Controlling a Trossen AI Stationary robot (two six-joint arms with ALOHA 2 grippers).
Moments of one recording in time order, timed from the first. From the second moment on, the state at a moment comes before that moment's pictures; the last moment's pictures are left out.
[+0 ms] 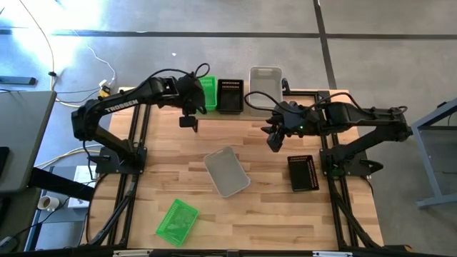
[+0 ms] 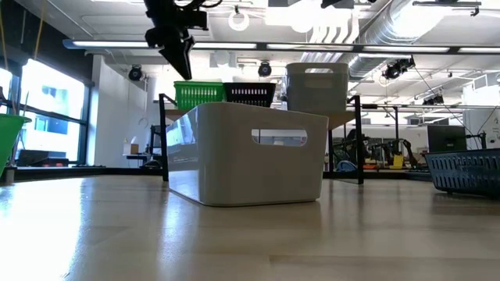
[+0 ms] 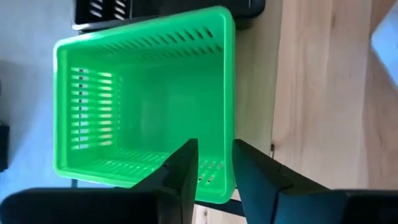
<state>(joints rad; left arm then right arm) 0.53 1.45 1.43 -1.05 -0.22 0.47 0.09 1.29 1.50 -0.95 0.37 0.52</state>
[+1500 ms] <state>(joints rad) 0.16 1.27 1.52 -1.05 -0.09 0.12 0.62 1.30 1.06 -1.13 -0.04 0.87</state>
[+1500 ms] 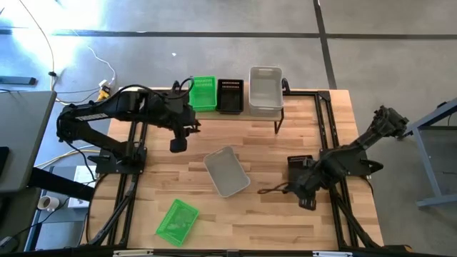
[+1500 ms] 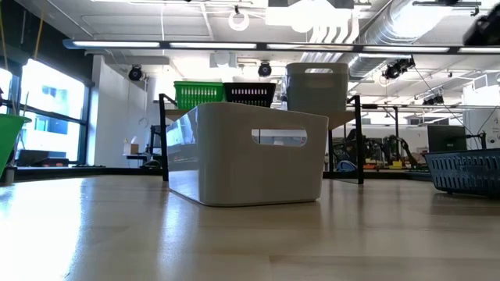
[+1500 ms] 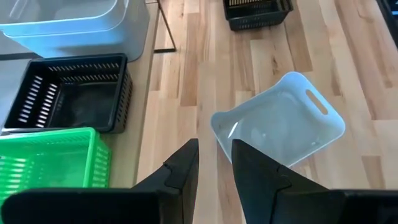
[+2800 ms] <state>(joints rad) 0.15 1.28 1.52 -1.05 -0.12 0.09 0.75 1.30 0.70 -0.93 0.00 1.02</state>
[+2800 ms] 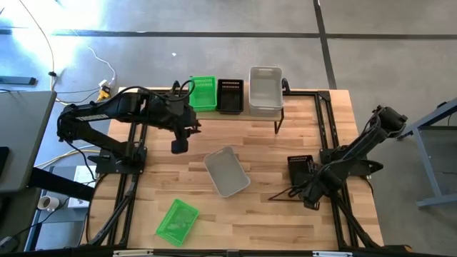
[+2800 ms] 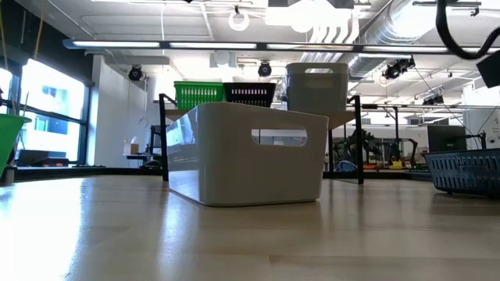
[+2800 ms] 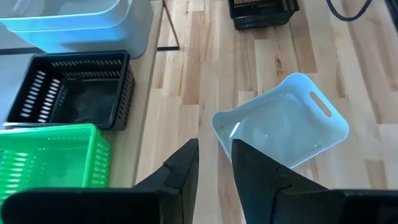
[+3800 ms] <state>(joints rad) 0.15 1.28 1.52 -1.05 -0.15 0.11 0.60 1.30 0.93 -0.72 0.14 1.04</state>
